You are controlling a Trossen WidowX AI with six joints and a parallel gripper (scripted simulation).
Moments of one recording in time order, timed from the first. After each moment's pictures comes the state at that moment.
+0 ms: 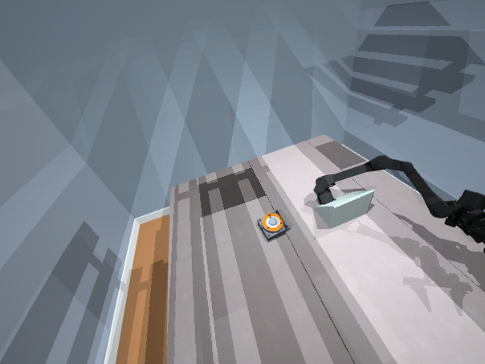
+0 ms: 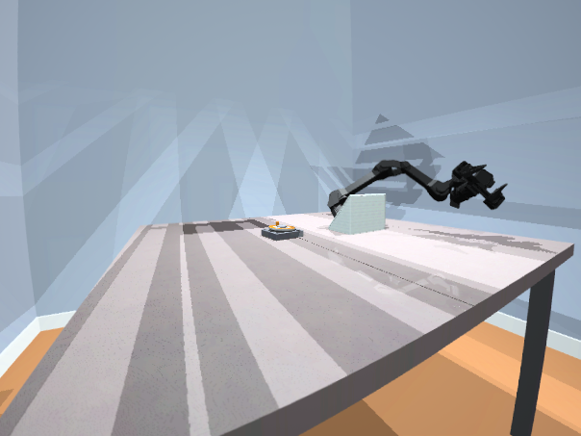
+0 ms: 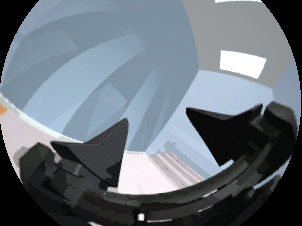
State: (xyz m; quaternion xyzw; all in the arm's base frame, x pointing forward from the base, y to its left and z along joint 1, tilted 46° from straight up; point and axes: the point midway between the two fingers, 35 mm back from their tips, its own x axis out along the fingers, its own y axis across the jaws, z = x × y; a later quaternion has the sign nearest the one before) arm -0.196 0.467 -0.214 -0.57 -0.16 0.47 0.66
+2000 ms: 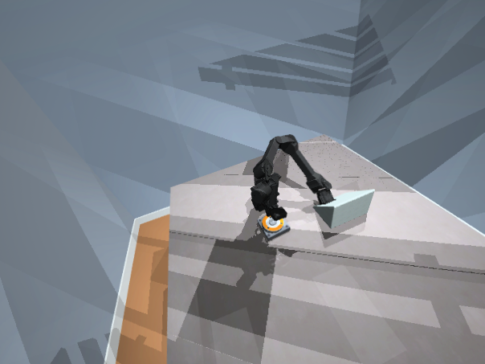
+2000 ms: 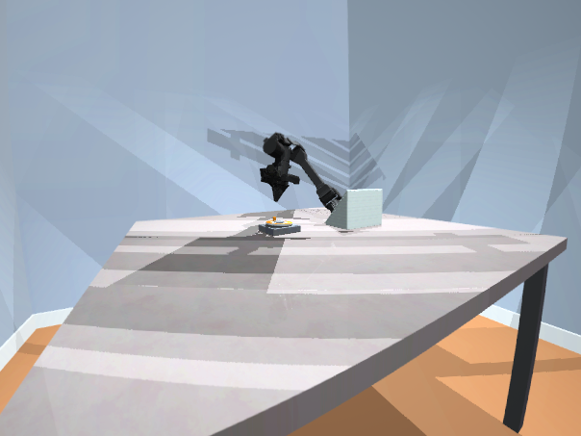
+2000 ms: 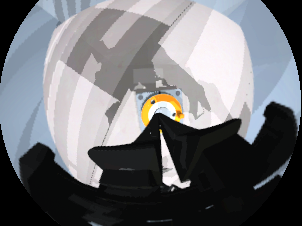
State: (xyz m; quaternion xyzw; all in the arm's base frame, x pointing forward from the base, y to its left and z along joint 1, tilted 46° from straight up) arm 0.319 0.051 0.078 -0.32 0.60 -0.22 0.70
